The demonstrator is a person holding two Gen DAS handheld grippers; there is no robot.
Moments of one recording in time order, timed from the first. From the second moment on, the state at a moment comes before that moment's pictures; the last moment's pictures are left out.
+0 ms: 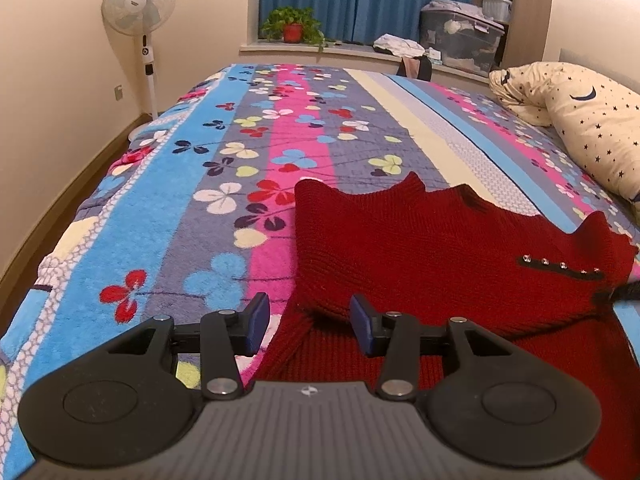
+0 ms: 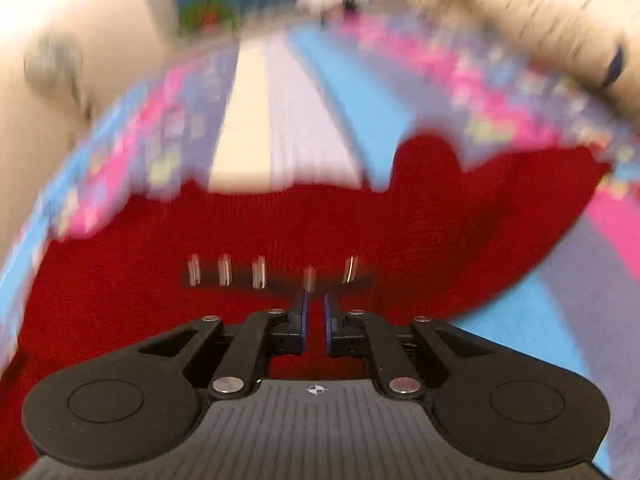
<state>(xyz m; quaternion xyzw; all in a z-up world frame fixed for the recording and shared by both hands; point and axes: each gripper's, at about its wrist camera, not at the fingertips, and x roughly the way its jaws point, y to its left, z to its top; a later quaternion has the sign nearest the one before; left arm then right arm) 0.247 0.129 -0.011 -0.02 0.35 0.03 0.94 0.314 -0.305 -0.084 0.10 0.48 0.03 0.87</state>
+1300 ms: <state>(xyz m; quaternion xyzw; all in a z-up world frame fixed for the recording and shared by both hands) 0.256 0.124 -0.027 0.00 0.37 0.03 0.93 0.352 -0.540 -0.148 0.41 0.29 -0.18 0.85</state>
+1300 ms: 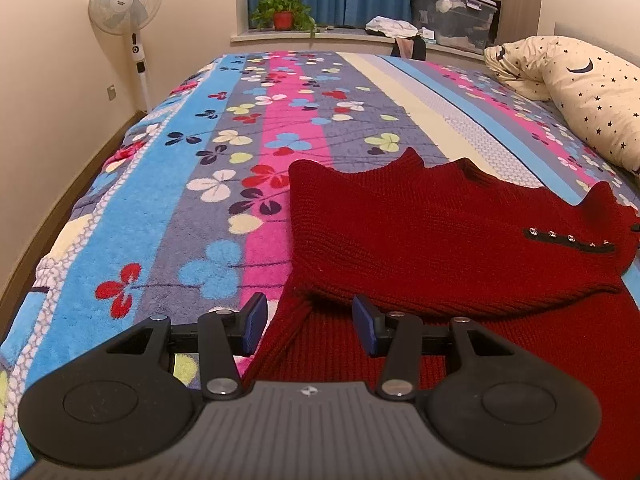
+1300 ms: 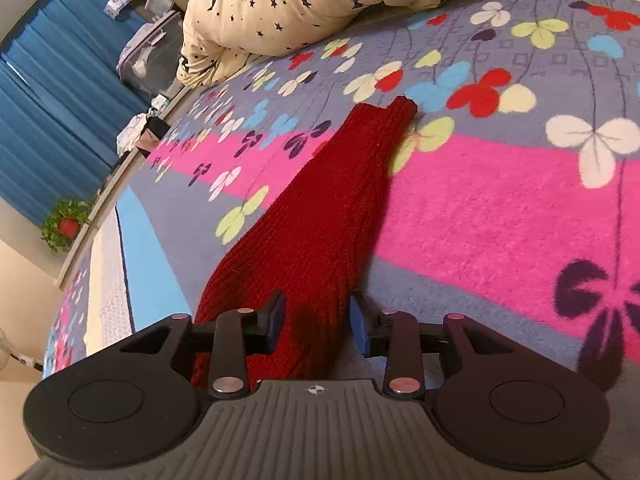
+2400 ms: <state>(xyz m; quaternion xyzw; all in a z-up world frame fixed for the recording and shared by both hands) 0.255 0.146 -0.011 -0.04 0.36 0.06 0.93 0.320 -0.449 -0.029 0.19 0.15 -0.25 0.94</state>
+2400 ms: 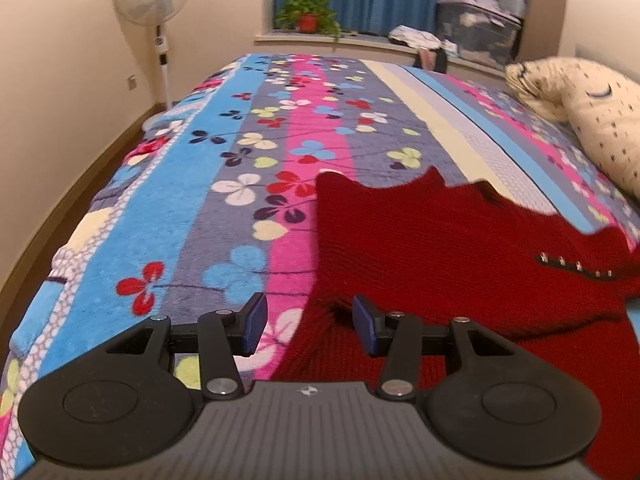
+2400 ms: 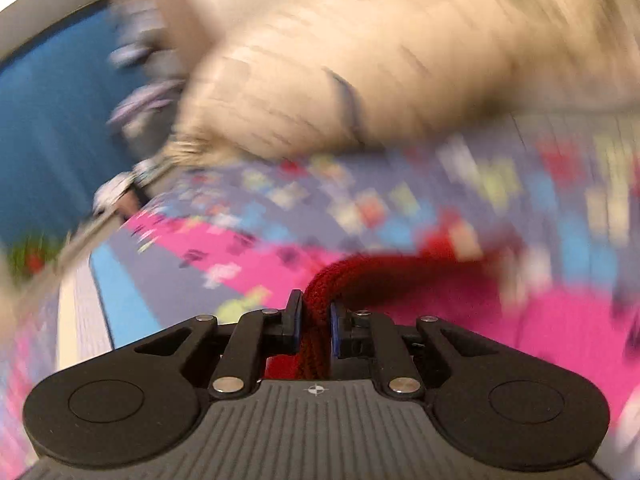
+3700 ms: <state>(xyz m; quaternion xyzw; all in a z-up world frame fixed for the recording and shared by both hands) 0.250 0.188 0.006 -0.15 0.36 0.07 0.92 0.296 -0.282 -0.093 -0.10 0.36 0.06 0.93</state>
